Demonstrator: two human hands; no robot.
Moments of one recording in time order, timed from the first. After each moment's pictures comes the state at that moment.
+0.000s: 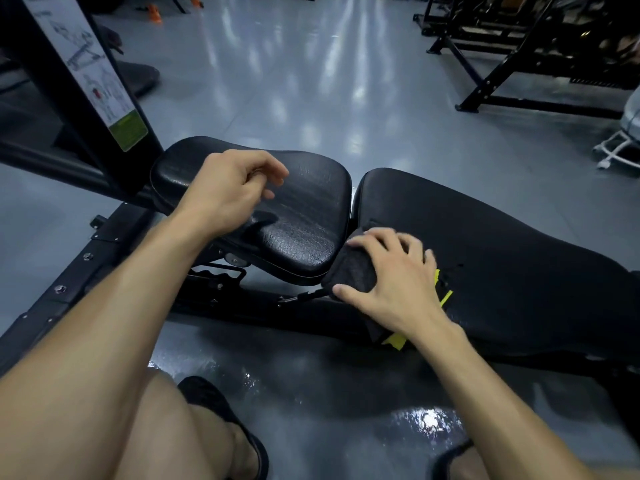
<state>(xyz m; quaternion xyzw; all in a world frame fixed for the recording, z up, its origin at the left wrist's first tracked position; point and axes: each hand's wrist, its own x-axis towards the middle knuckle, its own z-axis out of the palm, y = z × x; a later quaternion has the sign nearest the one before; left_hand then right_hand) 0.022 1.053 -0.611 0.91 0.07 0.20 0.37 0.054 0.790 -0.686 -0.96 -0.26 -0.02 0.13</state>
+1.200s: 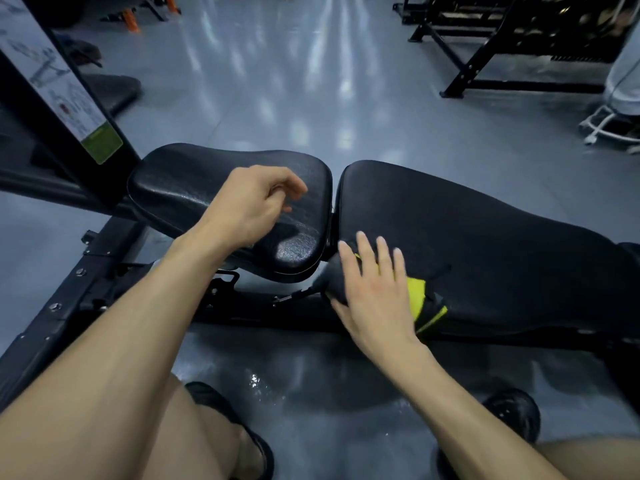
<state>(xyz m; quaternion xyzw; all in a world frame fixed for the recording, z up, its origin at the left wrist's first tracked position) 0.041 1.009 -0.621 0.93 0.01 0.16 0.34 0.029 0.795 -0.712 -0.96 -0.26 -0.10 0.03</state>
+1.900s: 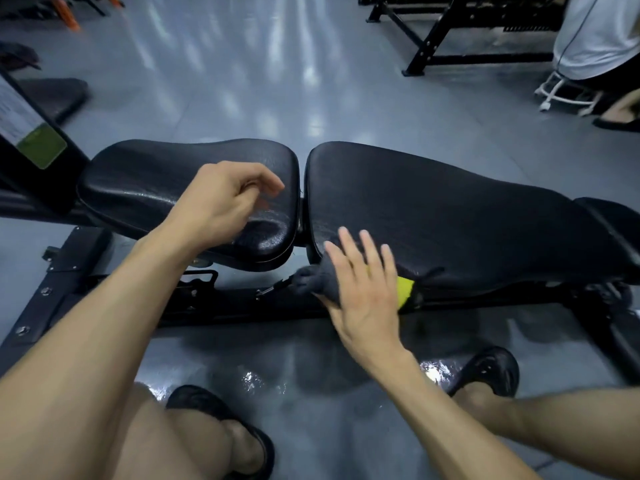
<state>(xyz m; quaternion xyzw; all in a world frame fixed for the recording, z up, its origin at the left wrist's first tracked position) 0.032 0.999 -0.621 0.94 -0.03 0.13 0.31 0.005 0.768 -0.755 -0.92 -0.25 -0.24 0.17</state>
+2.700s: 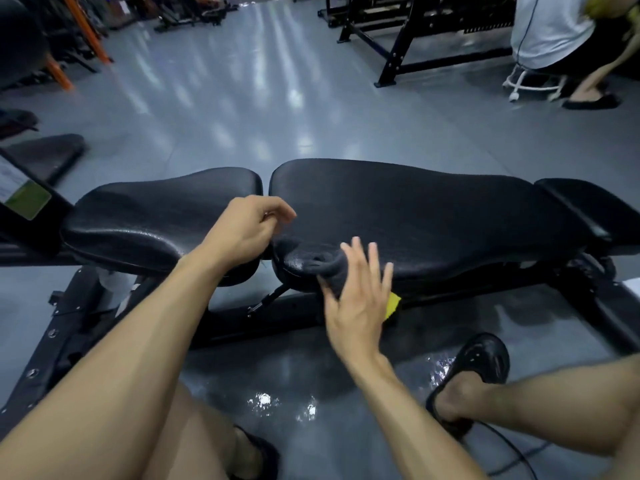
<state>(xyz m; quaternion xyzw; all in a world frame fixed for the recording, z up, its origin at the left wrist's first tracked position) 0.051 0.914 -0.632 0.96 -0.06 0.07 0.28 -0.004 0.734 -0.764 -0.89 -0.06 -0.25 0.39</state>
